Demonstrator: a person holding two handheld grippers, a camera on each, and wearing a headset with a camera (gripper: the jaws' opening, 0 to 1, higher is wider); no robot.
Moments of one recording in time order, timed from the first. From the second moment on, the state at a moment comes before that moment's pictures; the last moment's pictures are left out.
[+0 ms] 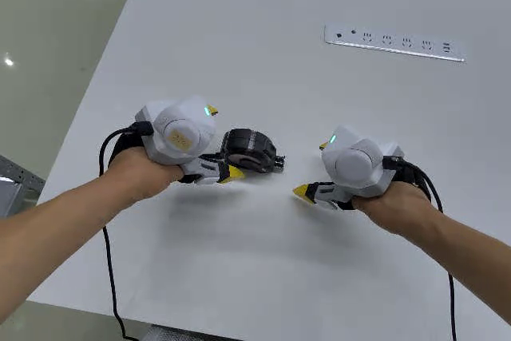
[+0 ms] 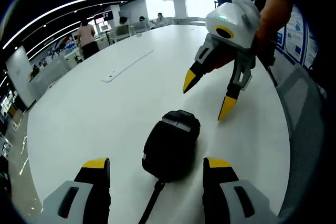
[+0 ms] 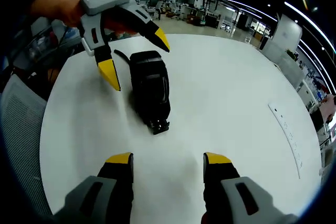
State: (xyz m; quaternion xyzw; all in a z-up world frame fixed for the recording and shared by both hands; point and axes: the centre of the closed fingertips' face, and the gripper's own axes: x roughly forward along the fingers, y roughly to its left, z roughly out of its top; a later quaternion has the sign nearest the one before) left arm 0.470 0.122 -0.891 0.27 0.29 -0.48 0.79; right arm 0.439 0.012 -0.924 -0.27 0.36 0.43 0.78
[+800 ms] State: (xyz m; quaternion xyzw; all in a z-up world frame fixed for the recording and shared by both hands) left arm 0.462 0.102 -0.899 0.35 0.27 -0.57 0.70; right arm 0.444 0.035 -0.927 -0.30 0.34 0.49 0.74
